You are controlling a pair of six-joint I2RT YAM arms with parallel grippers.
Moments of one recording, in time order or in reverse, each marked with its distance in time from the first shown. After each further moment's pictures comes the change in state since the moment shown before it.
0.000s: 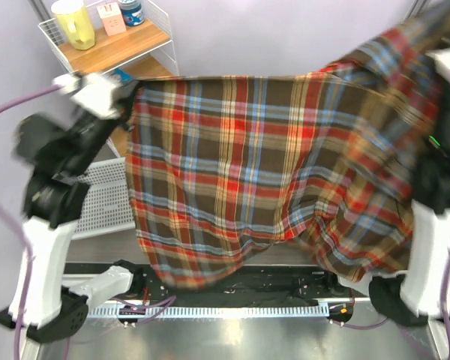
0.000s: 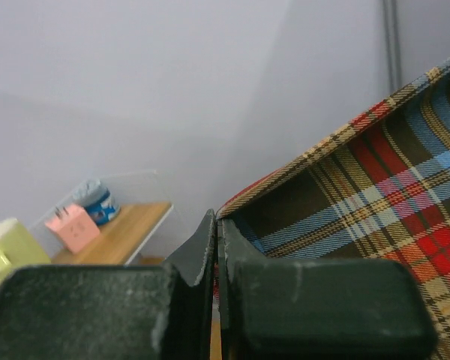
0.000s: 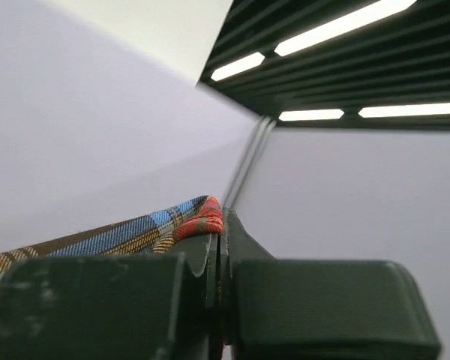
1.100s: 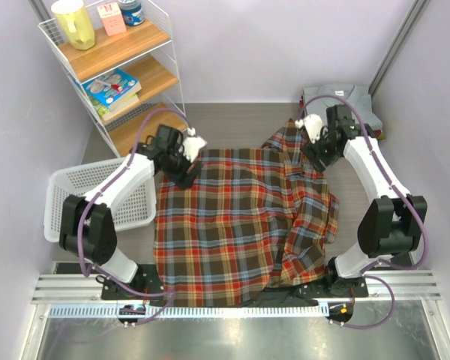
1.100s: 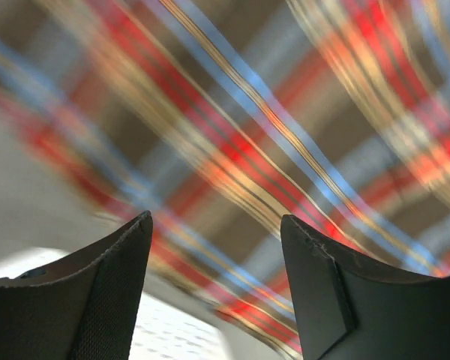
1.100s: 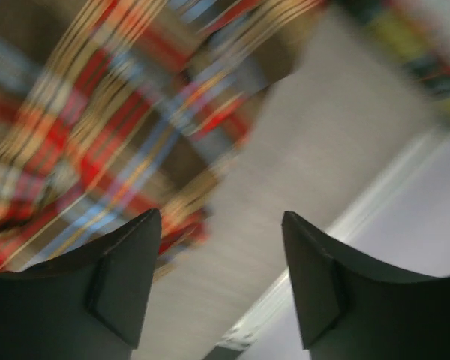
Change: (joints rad) left arm 0.018 0.545 -0.489 -0.332 -0.013 0.094; right arm -0.007 0.434 -0.665 -0.799 -0.067 -0.003
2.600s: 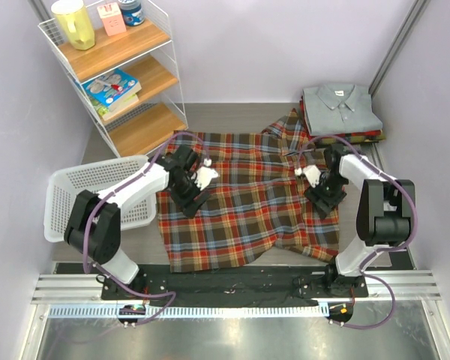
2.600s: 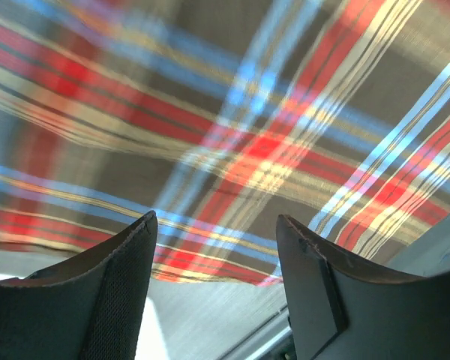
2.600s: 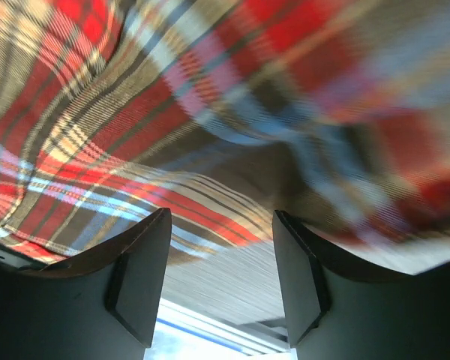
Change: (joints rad) left arm -0.158 0.031 -0.118 -0.192 0.002 0.014; right arm -0.089 0.088 -0.375 -0.119 -0.092 -0.138
